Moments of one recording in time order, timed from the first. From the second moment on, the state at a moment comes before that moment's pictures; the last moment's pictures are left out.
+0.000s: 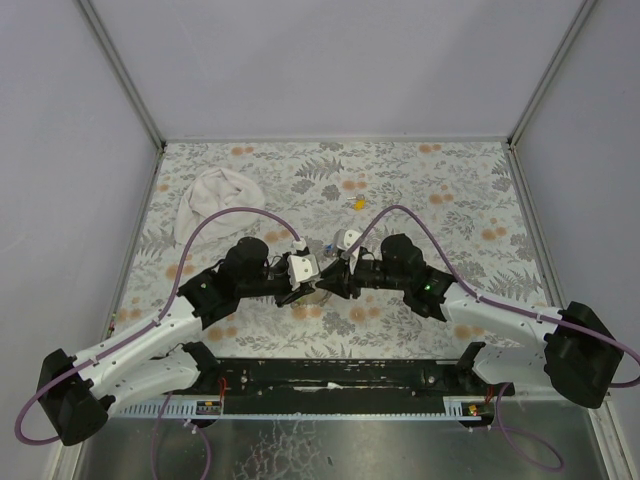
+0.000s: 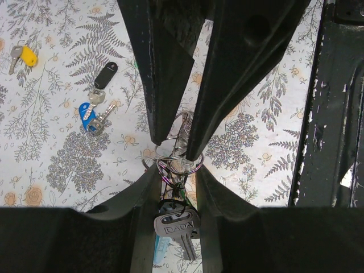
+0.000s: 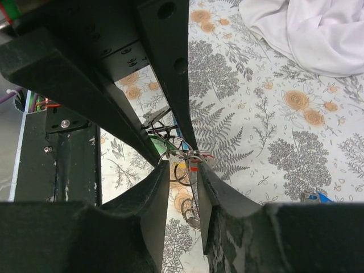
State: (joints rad) left arm -0.79 0.92 0.66 -0.26 0.42 0.37; right arm 0.88 1.20 0.63 0.33 -0.49 -0.07
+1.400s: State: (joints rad) left arm -0.79 0.91 0.65 -0.24 0.42 0.36; right arm 0.91 1.16 0.66 0.19 -0.38 -0.10
